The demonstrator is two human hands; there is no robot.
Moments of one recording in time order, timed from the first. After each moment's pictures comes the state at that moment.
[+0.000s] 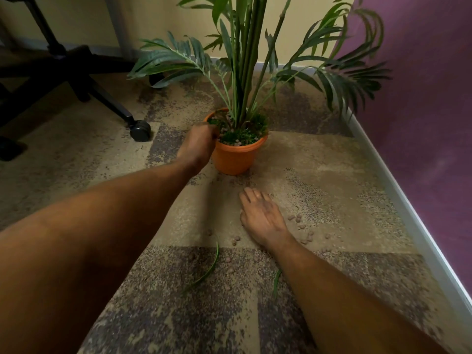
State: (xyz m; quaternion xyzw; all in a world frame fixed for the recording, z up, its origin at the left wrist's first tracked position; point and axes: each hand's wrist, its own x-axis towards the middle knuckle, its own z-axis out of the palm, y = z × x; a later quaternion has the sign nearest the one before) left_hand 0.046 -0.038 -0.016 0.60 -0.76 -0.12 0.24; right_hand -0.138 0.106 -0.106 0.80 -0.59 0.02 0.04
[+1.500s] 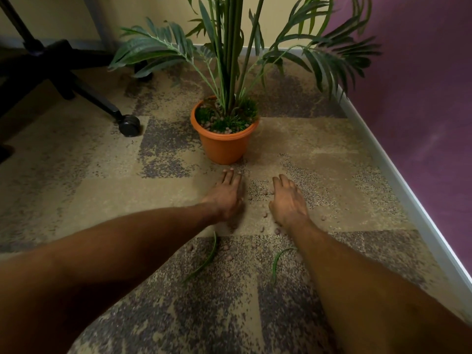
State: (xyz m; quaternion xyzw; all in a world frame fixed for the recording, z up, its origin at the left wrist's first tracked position) left_hand -0.012 0.053 -0.118 0.51 -0.84 -0.19 -0.04; right_hand -0.203 0.105 -0.120 0.66 -0.75 0.04 -0.05
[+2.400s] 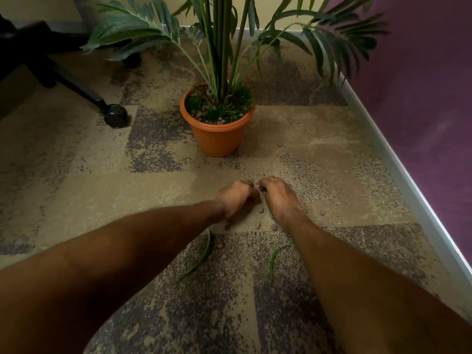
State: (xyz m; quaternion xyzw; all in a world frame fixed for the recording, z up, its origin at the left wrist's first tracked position) left_hand -0.044 0.049 -0.145 0.40 -0.86 -0.32 0.04; right_hand -0.208 0.100 -0.134 0.69 -0.71 0.10 -0.11
